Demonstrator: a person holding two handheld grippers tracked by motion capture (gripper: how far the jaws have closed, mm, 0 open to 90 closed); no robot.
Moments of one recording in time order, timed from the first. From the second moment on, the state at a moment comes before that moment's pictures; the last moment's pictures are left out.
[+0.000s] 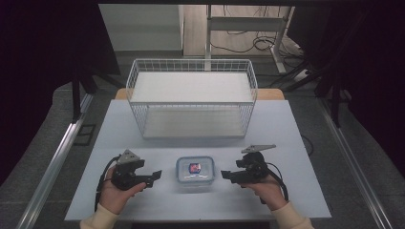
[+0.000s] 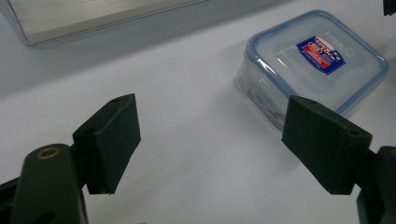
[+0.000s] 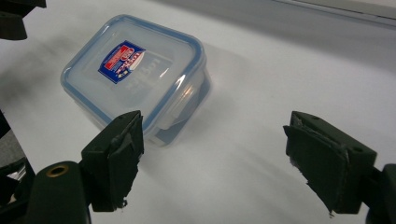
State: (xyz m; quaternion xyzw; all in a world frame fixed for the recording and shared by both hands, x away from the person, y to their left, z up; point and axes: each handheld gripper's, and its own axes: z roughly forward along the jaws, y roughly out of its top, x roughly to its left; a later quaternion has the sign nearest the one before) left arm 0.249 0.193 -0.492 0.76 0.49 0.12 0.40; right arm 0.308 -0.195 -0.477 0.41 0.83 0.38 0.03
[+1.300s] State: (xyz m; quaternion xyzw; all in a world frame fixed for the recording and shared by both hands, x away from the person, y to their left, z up) left arm 0.302 0.149 -0.521 0.72 0.52 -0.10 0.45; right arm 0.333 -0.146 -0.507 0.44 0.81 0.38 -0.09
